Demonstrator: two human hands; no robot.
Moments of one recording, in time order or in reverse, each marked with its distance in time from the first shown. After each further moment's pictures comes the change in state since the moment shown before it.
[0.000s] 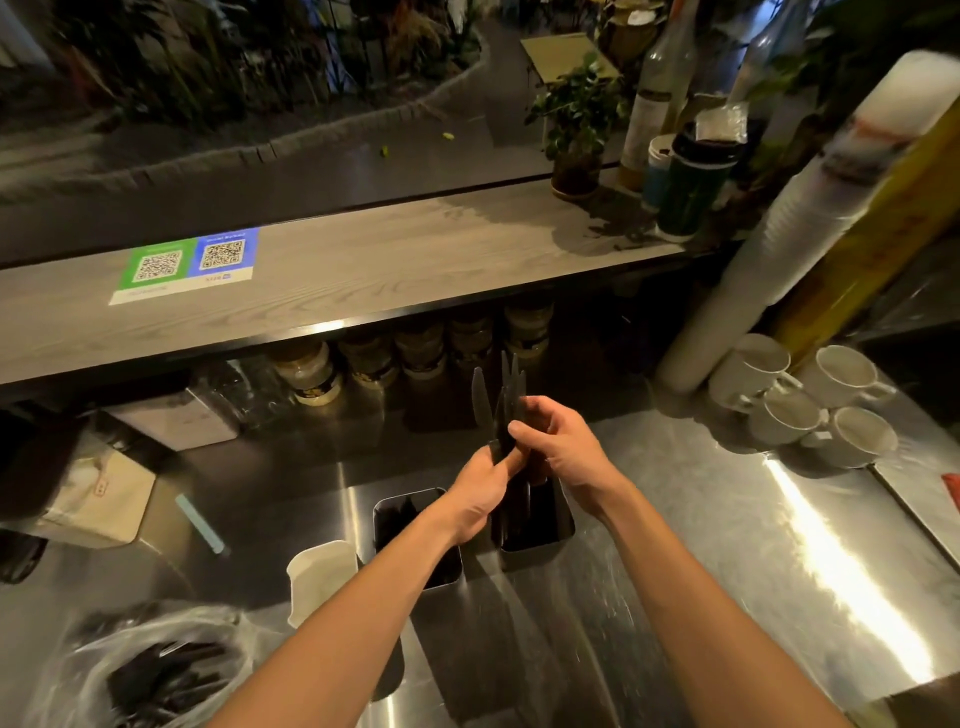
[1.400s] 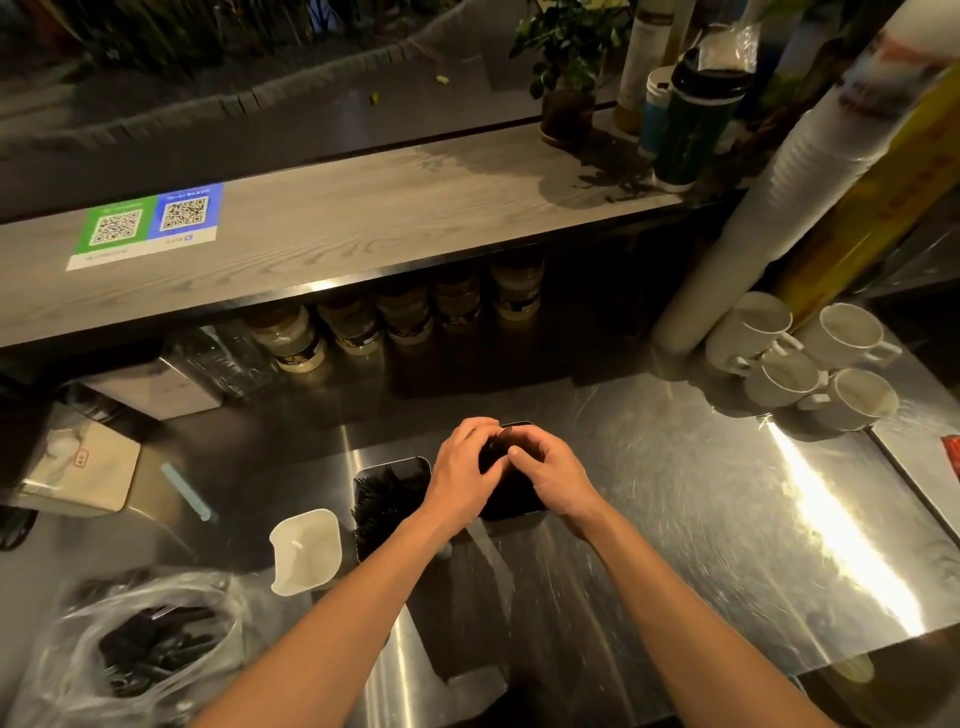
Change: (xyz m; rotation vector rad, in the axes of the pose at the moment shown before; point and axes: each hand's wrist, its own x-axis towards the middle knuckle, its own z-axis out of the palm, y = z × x) left_hand 0.018 -0.061 -0.008 0.837 0.213 0.312; right_hand -0.019 0.074 -0.004 -0.195 -0.017 0.028
